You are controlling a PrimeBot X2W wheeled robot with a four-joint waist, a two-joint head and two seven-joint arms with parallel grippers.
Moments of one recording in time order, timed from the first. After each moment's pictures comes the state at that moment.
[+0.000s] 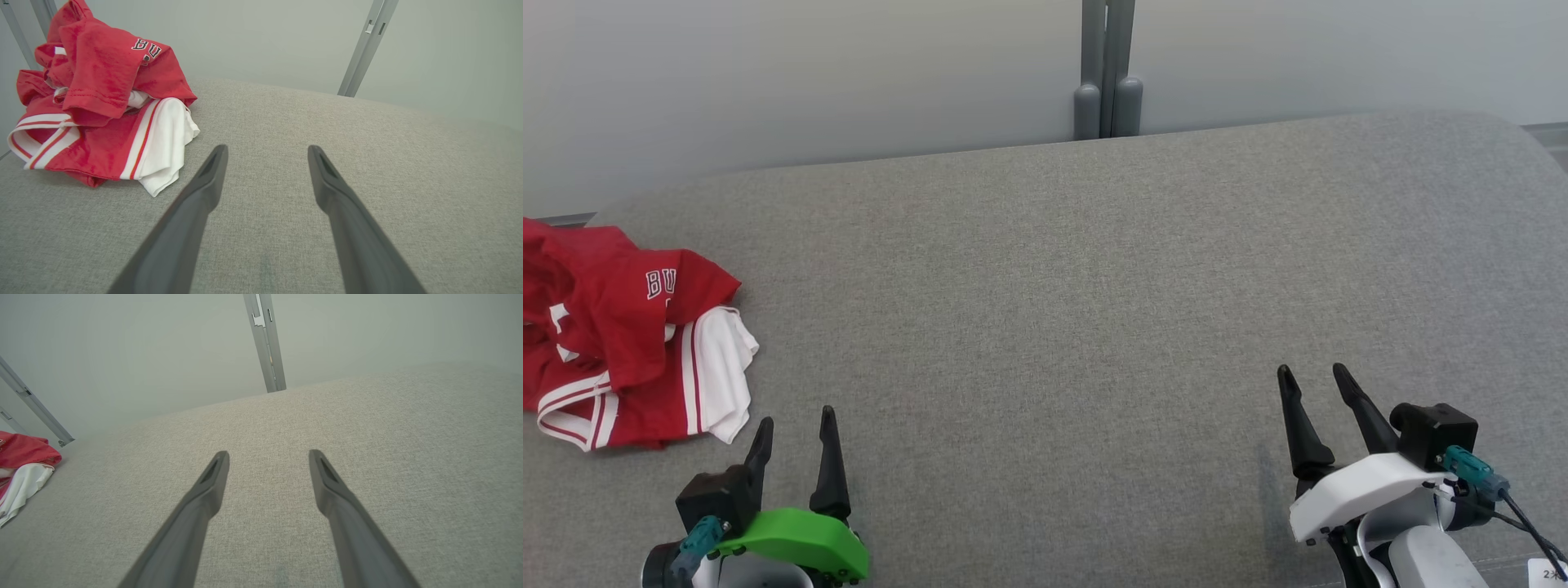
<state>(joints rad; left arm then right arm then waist) -0.06 0.04 -0.04 0.35 -0.28 -0.04 -0.20 -0.11 -0.07 0.06 0.32 0.30 0.13 -0.21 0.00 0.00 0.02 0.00</state>
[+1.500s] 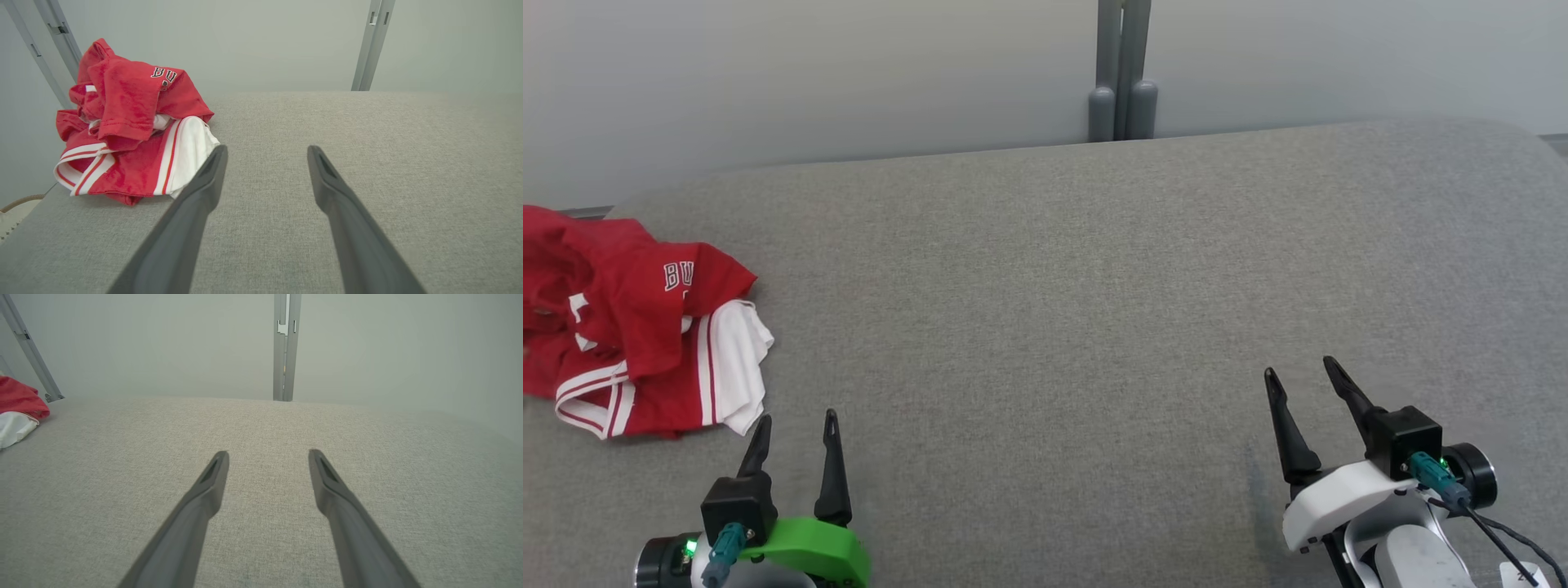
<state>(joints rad) -0.06 0.05 -0.04 0.37 -0.11 -0.01 -0.26 -0.12 -0.05 0.05 0.34 0.04 0.13 -0.26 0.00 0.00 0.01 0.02</state>
